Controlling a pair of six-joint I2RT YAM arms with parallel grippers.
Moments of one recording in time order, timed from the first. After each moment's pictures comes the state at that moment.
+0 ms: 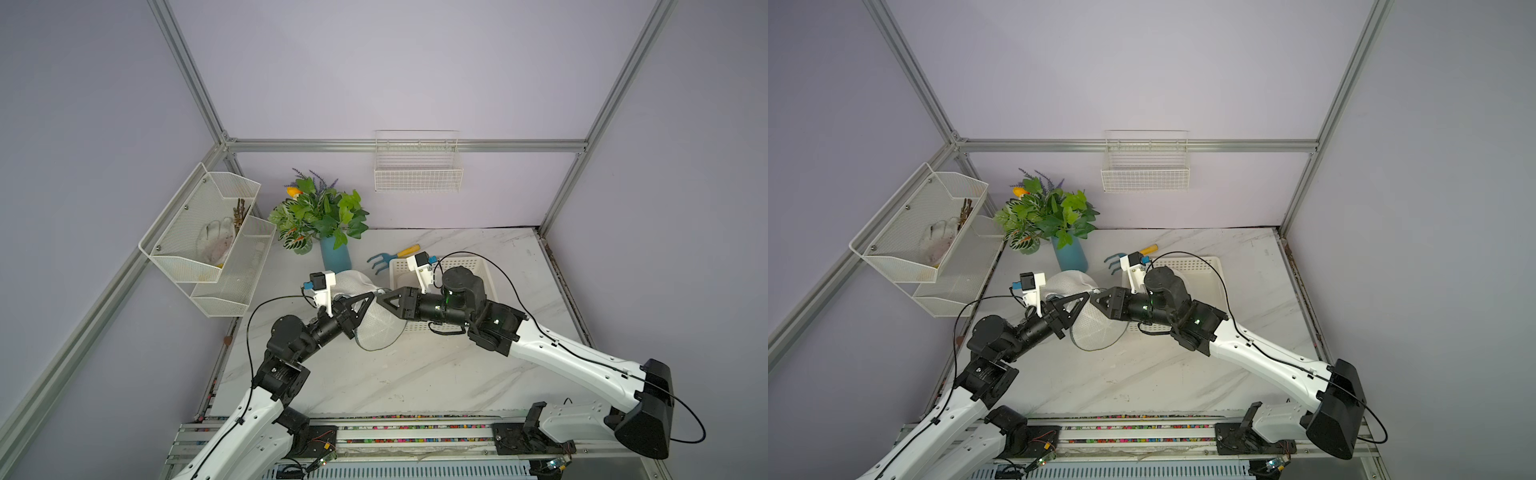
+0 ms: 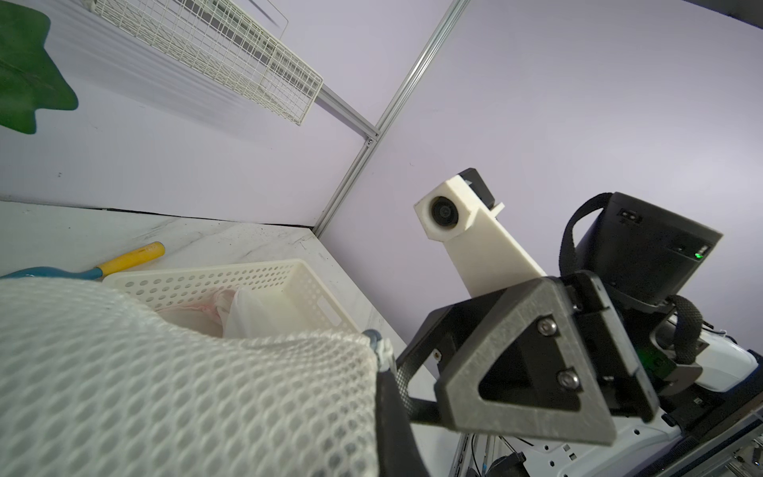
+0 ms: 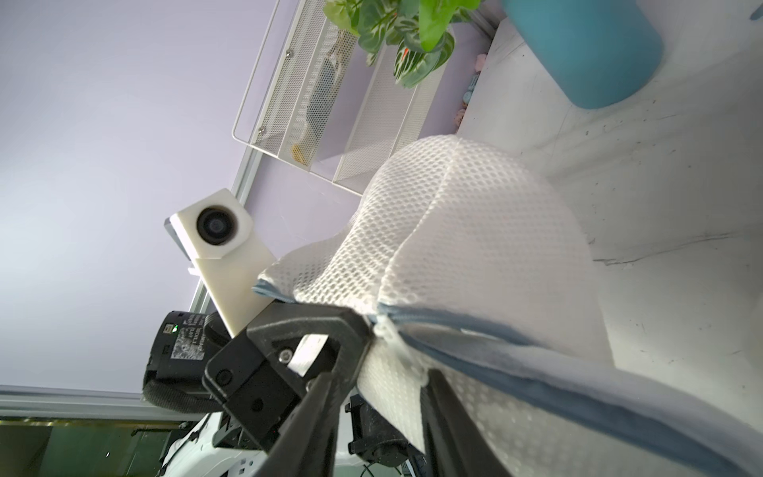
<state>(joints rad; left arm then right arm) -0.43 0.69 0.53 0.31 0.43 -0.68 0.90 1.32 1.15 -0.07 -0.29 0.96</state>
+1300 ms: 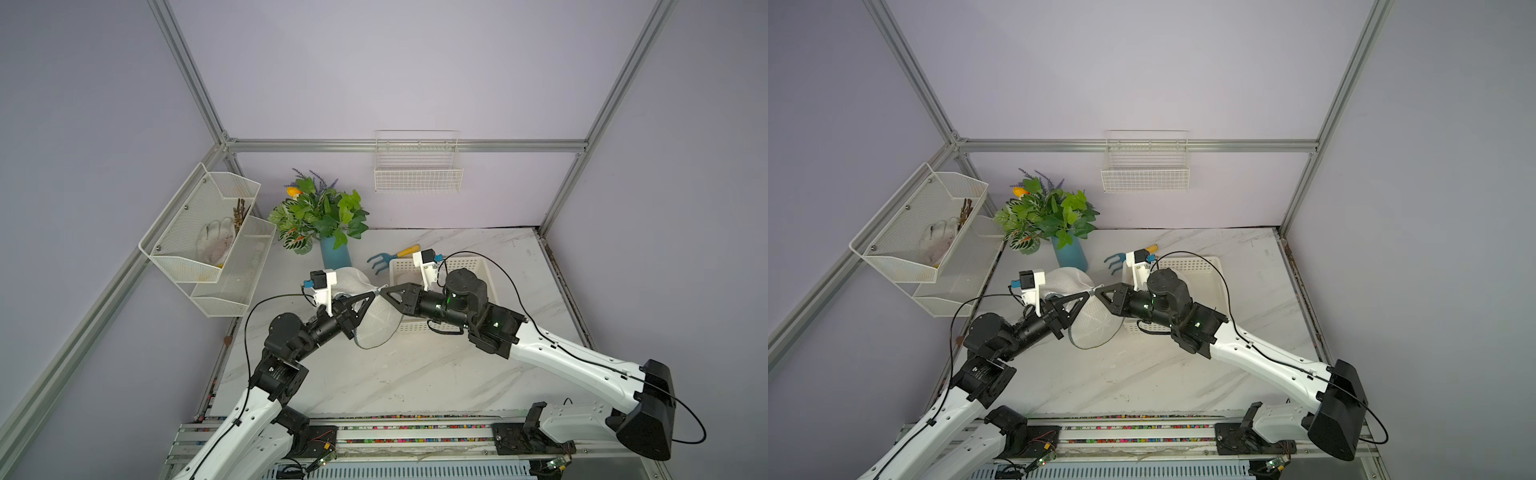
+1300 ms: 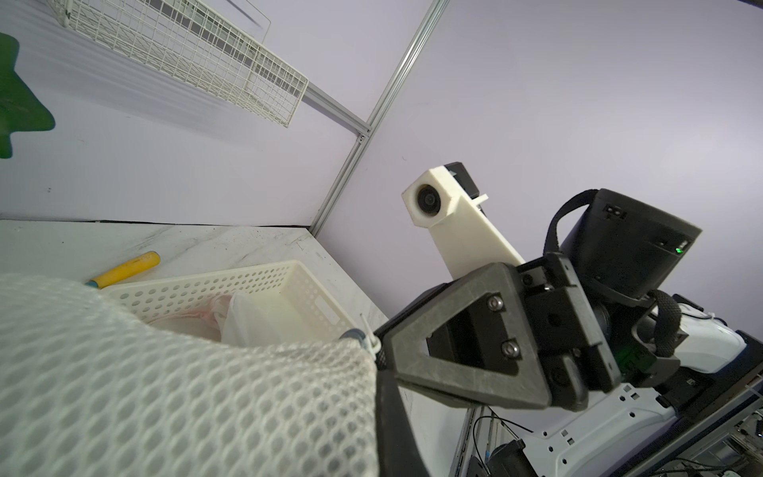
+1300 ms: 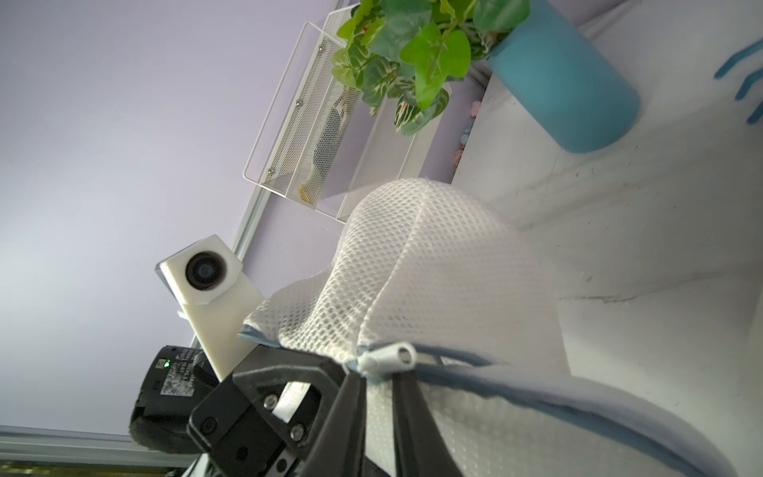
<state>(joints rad) -0.43 0.69 0.57 0.26 0.46 -0.63 0.90 1.30 1.12 0.03 -0.20 0.98</state>
